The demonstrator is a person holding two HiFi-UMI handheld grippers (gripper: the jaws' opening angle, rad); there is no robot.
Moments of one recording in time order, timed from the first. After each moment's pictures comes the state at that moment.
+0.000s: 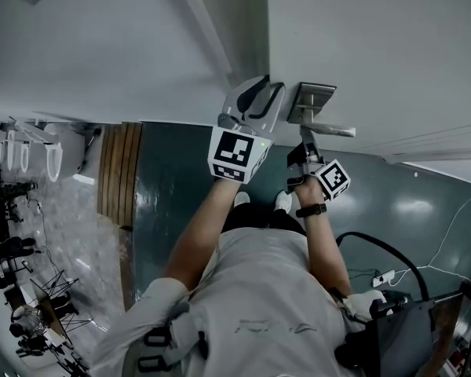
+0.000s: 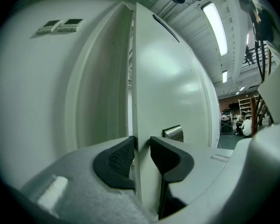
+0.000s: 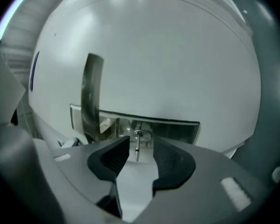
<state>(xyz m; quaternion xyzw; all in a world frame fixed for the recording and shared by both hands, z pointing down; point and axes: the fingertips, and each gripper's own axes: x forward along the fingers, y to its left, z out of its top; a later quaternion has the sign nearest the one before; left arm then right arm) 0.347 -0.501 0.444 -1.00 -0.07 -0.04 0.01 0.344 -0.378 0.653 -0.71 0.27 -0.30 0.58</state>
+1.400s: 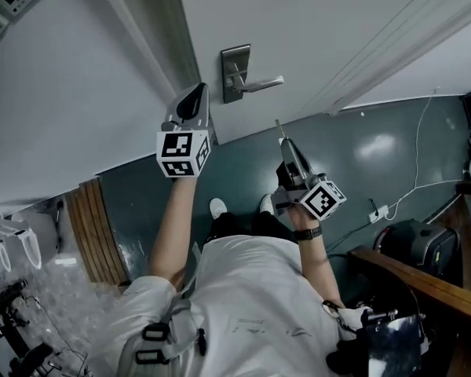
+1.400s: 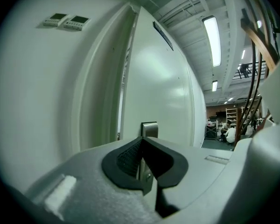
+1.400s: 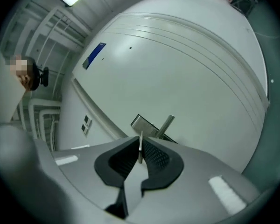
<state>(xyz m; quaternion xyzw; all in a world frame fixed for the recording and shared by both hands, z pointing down) 0.288 -0.485 0.444 -0.99 -0.14 -0.05 -0.03 0.202 -0.270 0.496 -0.85 0.31 -0.13 0.41</state>
